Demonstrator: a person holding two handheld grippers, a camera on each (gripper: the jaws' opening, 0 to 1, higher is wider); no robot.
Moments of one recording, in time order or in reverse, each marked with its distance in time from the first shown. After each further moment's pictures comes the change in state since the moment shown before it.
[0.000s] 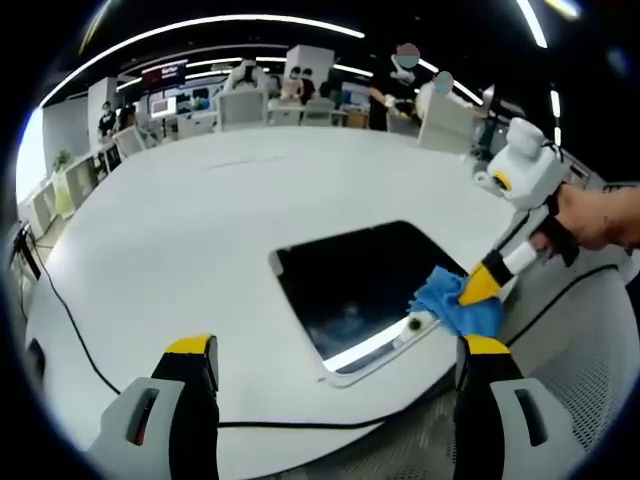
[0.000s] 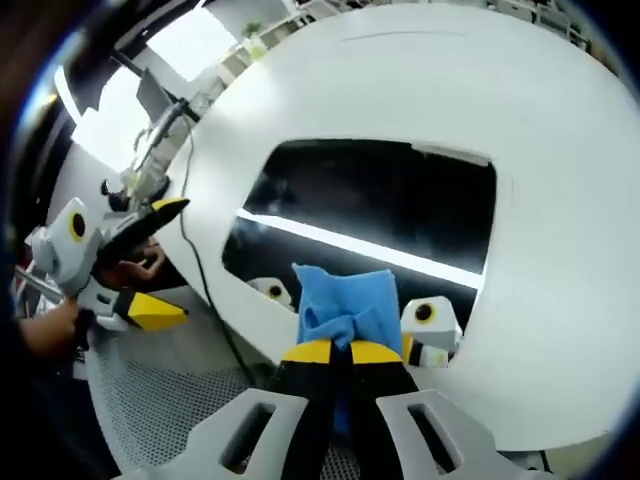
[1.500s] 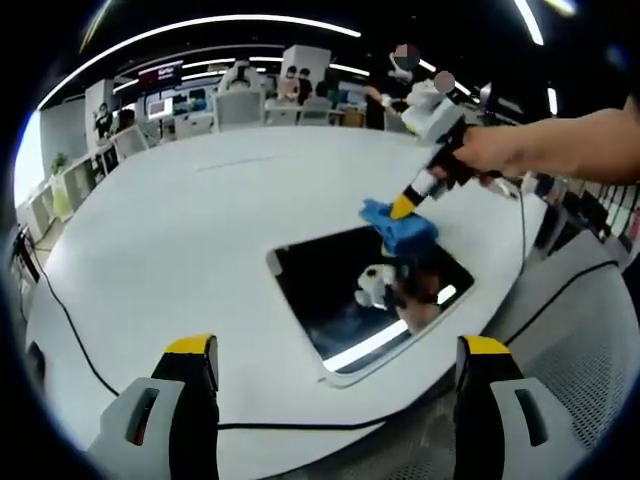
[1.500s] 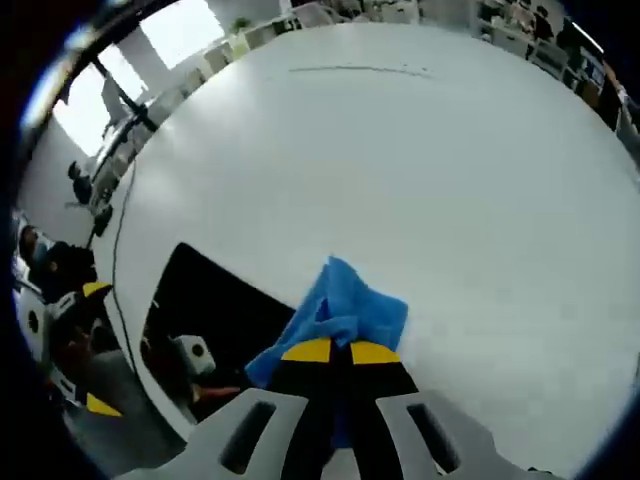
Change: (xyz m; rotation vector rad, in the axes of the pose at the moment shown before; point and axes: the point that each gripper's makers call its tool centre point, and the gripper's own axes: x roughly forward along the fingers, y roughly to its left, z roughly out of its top) left arm 0.002 0.002 0.000 0.007 0.001 0.004; right arm 0.019 -0.071 0.139 -0.198 -0.065 -0.253
